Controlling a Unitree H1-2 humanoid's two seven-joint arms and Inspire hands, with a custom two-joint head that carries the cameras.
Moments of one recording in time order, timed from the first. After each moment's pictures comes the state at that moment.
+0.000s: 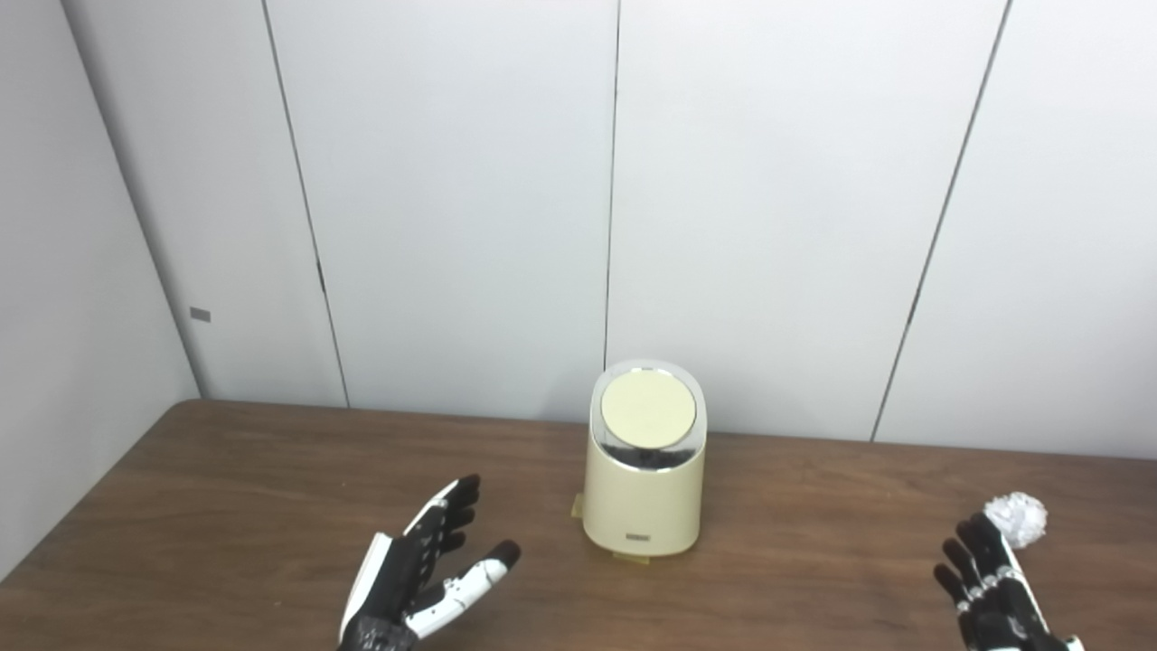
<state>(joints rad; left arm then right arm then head) -0.07 0.10 0.02 -0.27 0.18 0.24 -0.07 0.07 -0.12 -0.11 -0.05 0.21 -0.29 0.13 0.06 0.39</state>
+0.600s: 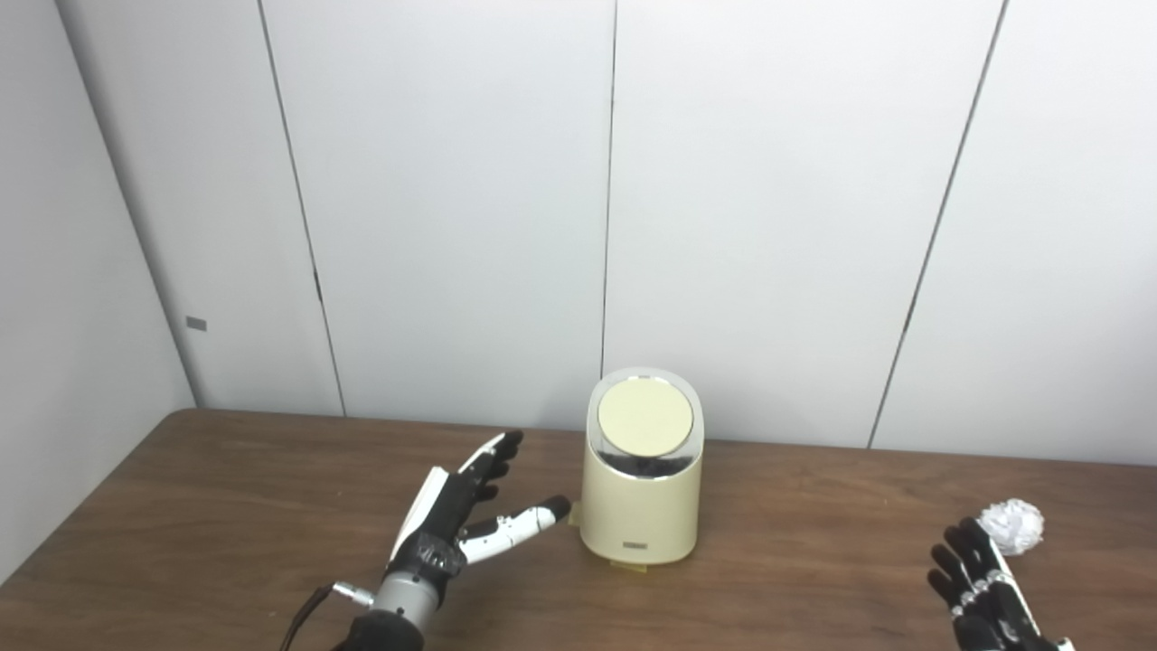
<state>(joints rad) -0.30 0.15 -0.05 -0.09 0.25 0.34 -0.09 0.06 -0.12 -0.10 -0.04 0.17 -0.29 0.13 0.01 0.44</state>
